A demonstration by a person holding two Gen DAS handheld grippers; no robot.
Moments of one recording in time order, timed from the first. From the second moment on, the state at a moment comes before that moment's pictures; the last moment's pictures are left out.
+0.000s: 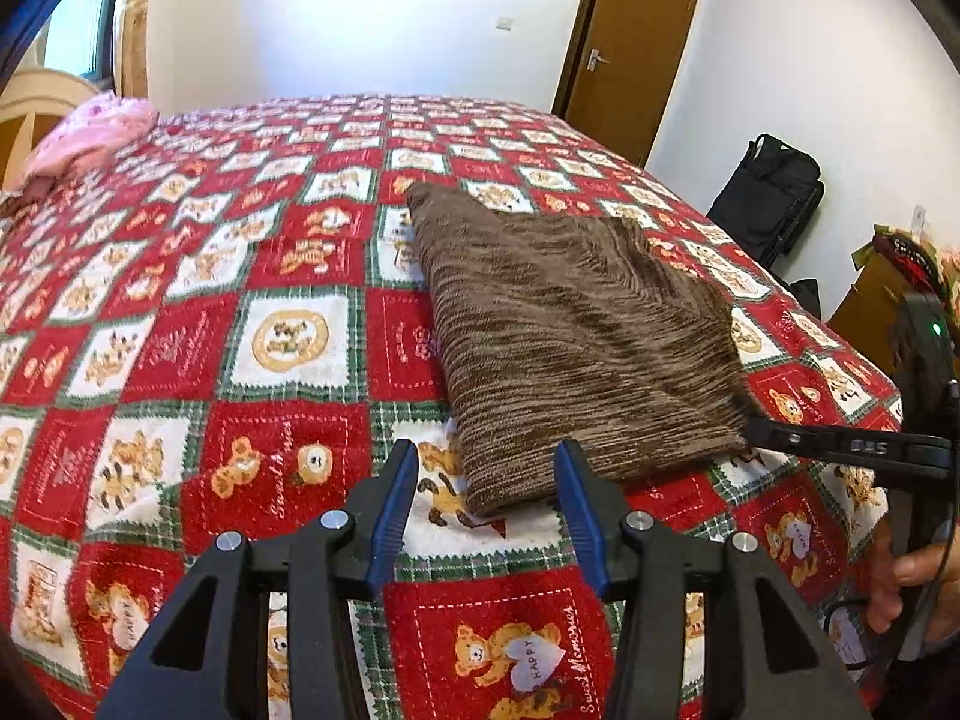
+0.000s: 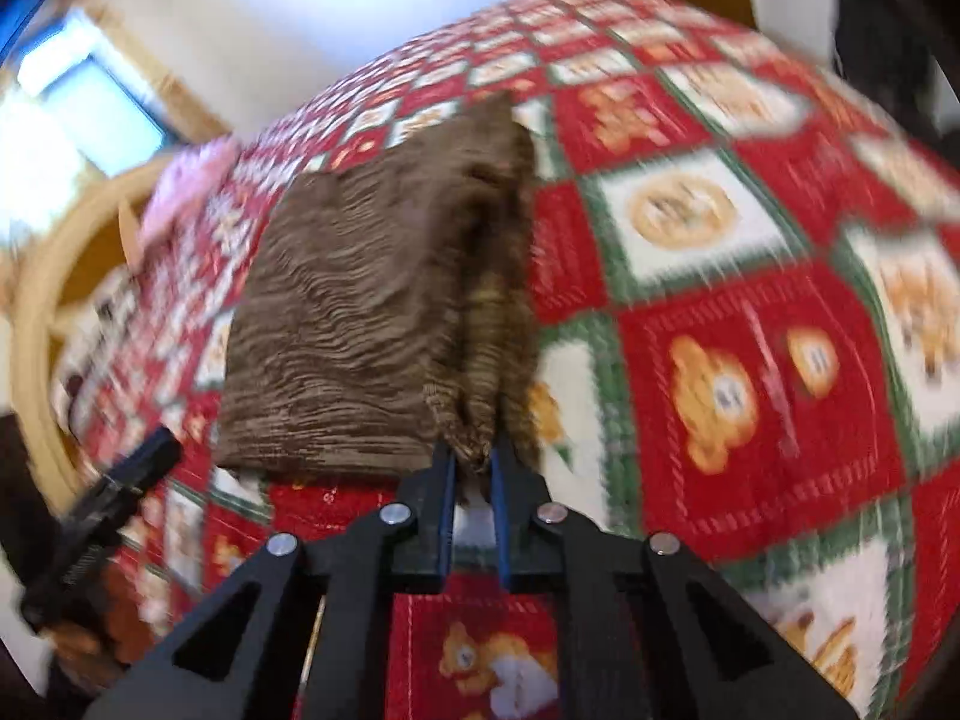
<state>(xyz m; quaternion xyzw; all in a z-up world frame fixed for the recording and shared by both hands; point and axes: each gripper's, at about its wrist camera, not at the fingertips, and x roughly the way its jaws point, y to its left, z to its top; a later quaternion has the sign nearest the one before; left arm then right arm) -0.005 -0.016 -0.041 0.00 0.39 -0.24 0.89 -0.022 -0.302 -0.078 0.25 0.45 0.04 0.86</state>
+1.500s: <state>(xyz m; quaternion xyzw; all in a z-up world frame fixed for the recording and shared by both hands) 0.005 -0.070 -0.034 0.13 0.41 -0.11 0.90 -0.030 -0.246 -0.017 0.15 0.35 -0.09 0.92</state>
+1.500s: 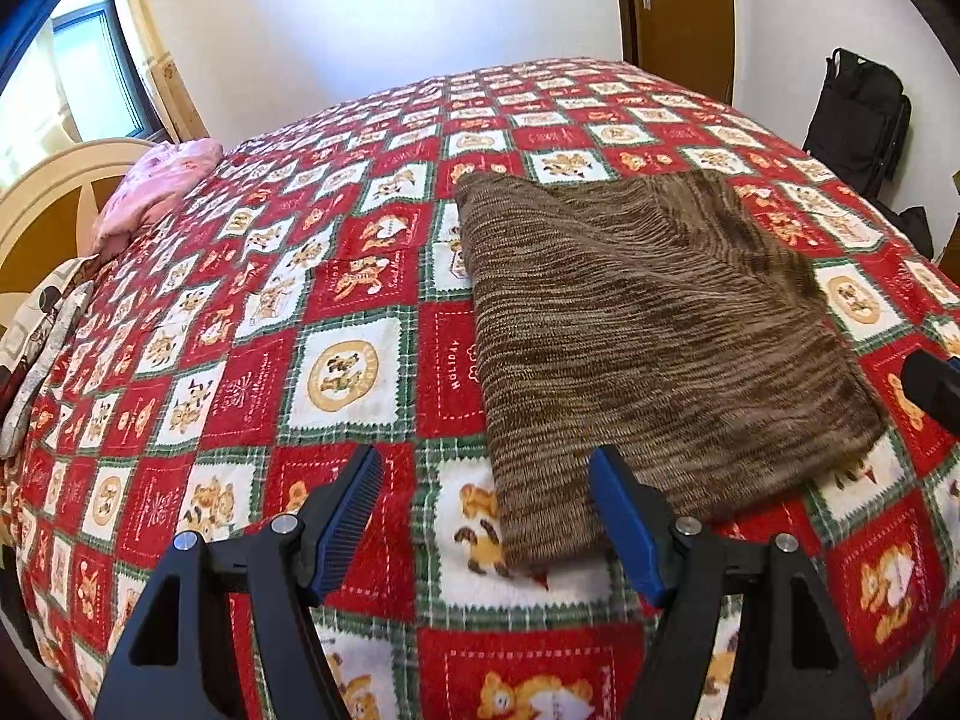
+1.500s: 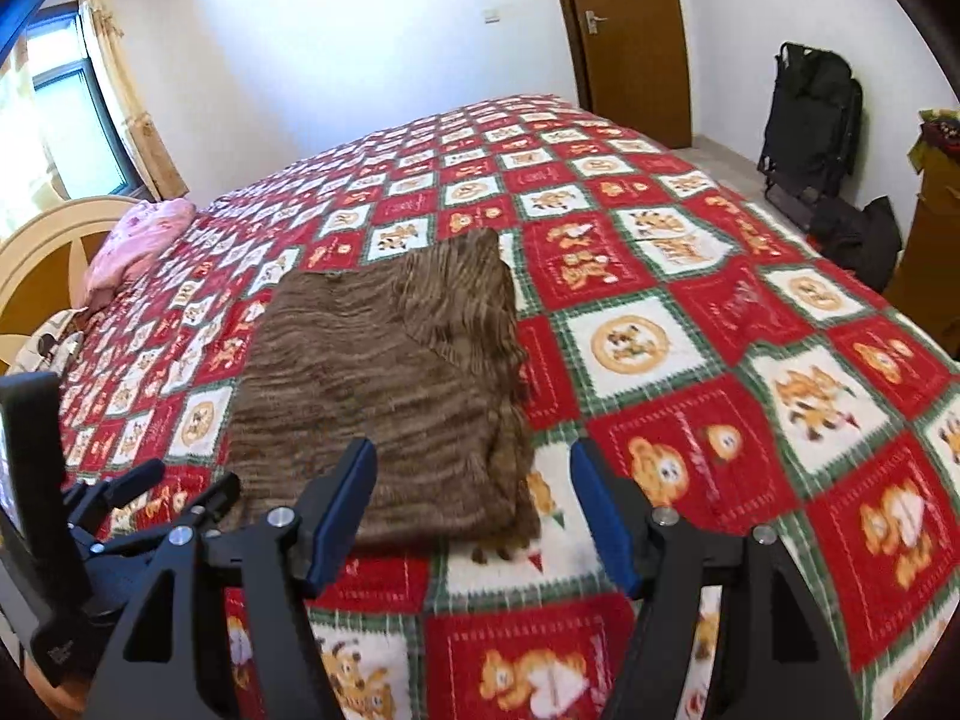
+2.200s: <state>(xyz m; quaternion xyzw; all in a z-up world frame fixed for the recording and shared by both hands) 0.005 -0.059 -0.037 0.11 0.42 -0.11 0.89 -0.046 -0.233 -0.009 0.09 0.34 -0.11 0.93</state>
